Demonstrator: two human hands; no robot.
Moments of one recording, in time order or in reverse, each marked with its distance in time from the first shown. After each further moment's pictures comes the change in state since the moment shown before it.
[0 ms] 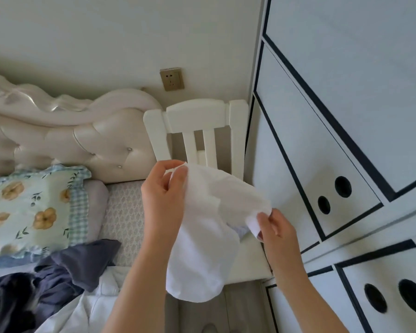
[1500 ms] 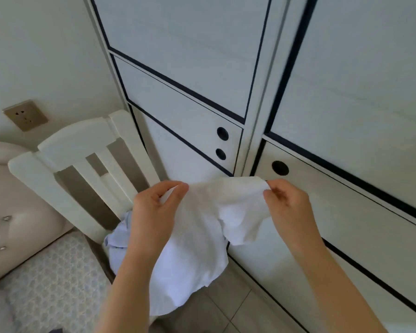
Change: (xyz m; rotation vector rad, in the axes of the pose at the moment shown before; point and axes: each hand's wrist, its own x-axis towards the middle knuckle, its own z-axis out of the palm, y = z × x) left_hand -0.061 0.015 -0.005 0.037 -0.781 0.081; right_hand -0.152 -0.038 -0.051 -0.169 0.684 0.018
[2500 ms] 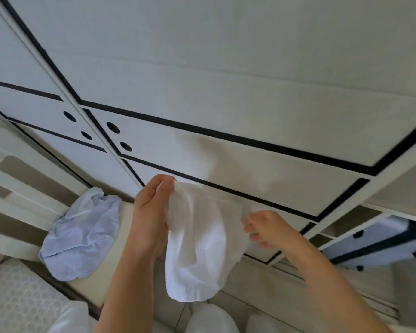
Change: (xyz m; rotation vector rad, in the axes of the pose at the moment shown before) left_hand -0.257 0.051 0.227 -0.332 -0.469 -0.100; right_hand -0.168 0.218 -0.280 0.091 -0.212 0.693
